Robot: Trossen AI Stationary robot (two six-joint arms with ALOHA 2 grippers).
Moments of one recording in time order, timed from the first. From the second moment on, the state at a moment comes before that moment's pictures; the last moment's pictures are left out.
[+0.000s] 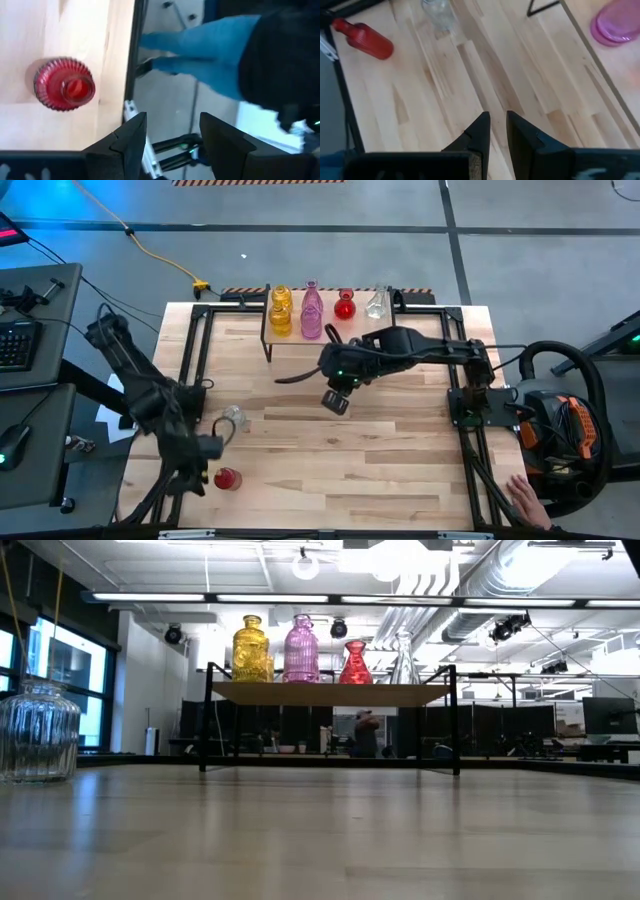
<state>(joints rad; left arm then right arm) -0.87 1.05 0.96 -0.70 0.20 -1.17 0.12 1.96 2.33 -1.41 0.15 0.50</state>
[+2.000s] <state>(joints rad) -0.94 1.39 1.13 -0.99 -0.01 -0.99 0.15 1.96 2.33 -1.33 0.24 0.53</state>
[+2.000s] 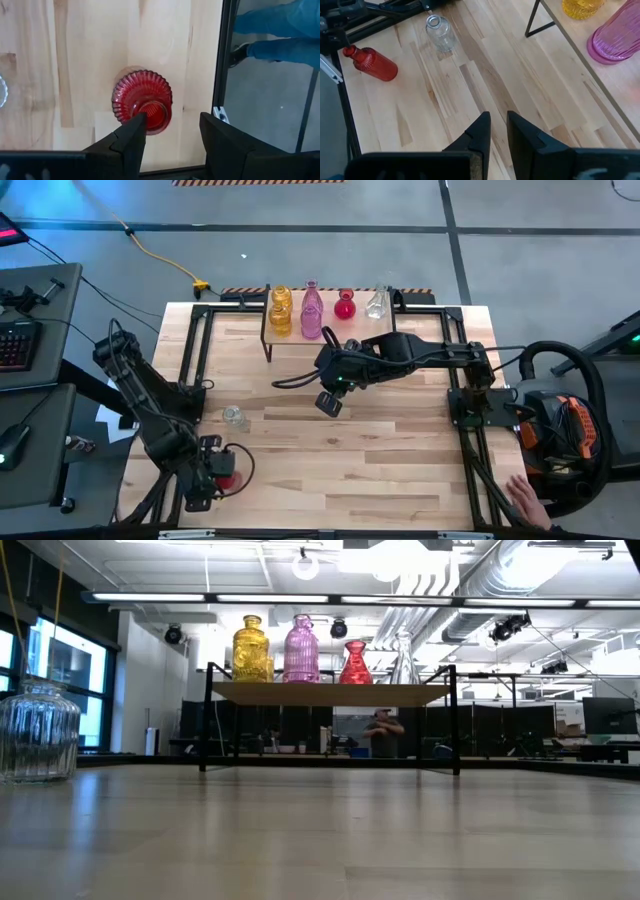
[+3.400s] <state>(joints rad) -0.95 1.51 1.13 -1.05 -0.08 -1.07 0.19 1.96 2.33 -1.33 0.24 0.52</state>
